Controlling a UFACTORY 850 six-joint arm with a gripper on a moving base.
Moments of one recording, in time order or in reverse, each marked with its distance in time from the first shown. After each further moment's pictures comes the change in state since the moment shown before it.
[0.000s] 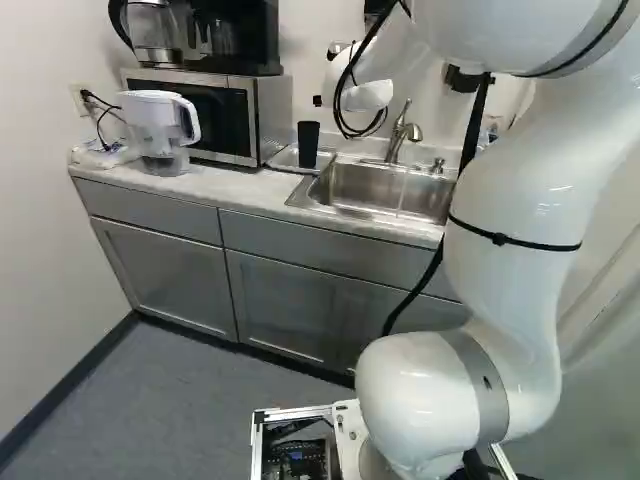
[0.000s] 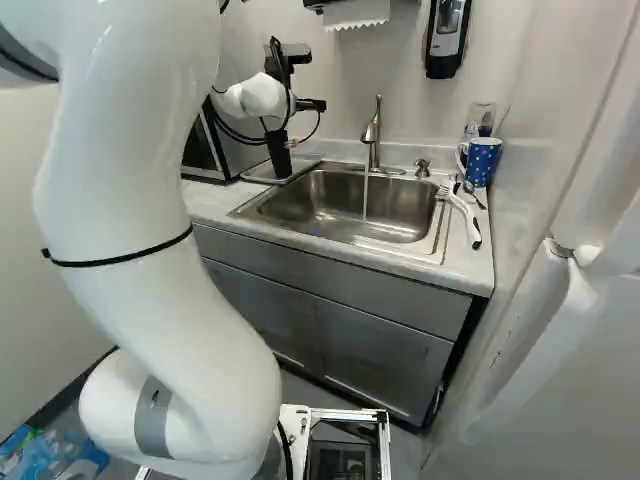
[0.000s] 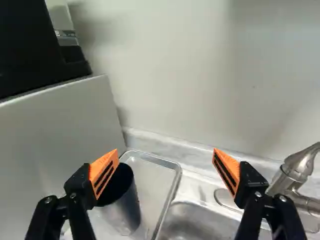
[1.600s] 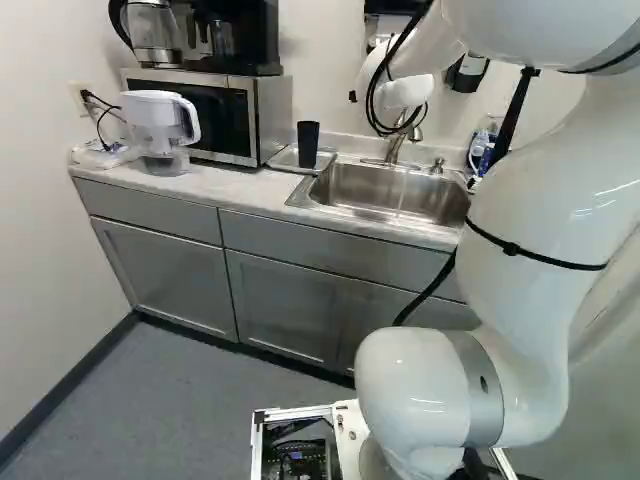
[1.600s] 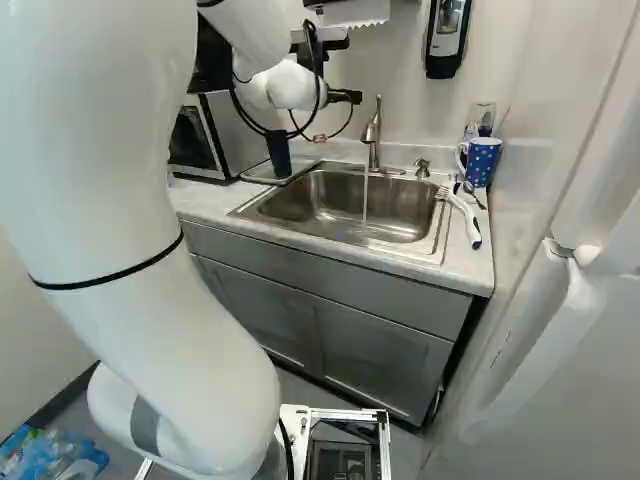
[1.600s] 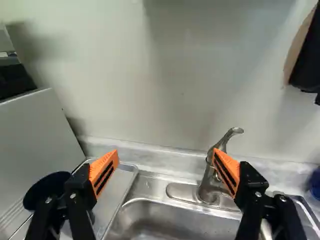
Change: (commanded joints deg) arm -9.0 4.1 2.0 0.0 0.0 0.0
